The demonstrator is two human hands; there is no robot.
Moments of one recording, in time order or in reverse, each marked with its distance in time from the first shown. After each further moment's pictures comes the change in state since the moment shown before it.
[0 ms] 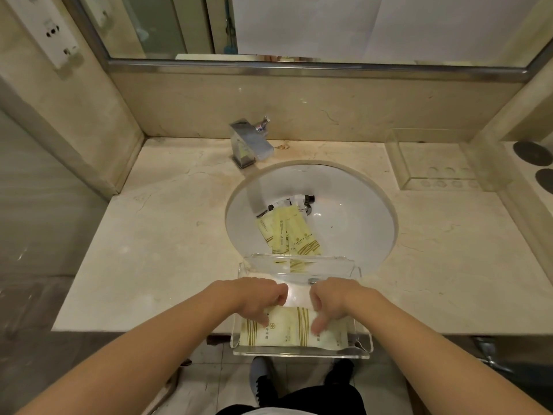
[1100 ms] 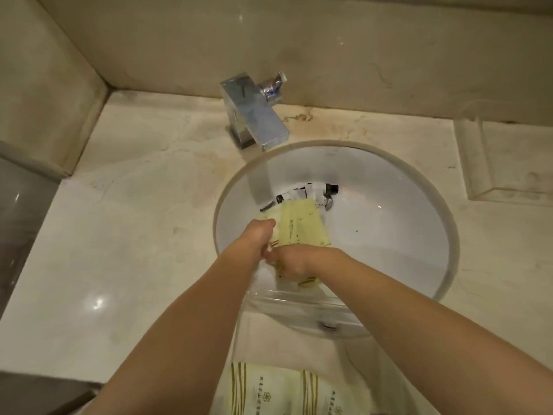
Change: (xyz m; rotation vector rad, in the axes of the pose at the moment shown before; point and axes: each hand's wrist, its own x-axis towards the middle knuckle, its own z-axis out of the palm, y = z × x) left_hand 0.151 -0.104 -0.065 -1.617 0.506 -0.788; right_hand 0.185 -0.014 -0.081 -0.009 -0.159 -0.252
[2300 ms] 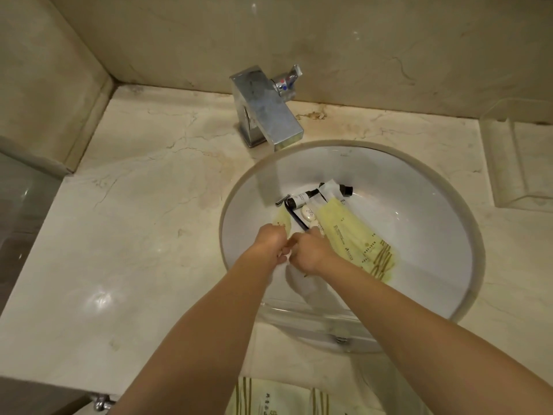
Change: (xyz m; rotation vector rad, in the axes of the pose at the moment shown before) left_hand 0.009 -0.002 0.013 -0.091 0.014 -0.040; right_hand 0.032 0.018 0.006 0.383 0.369 0.332
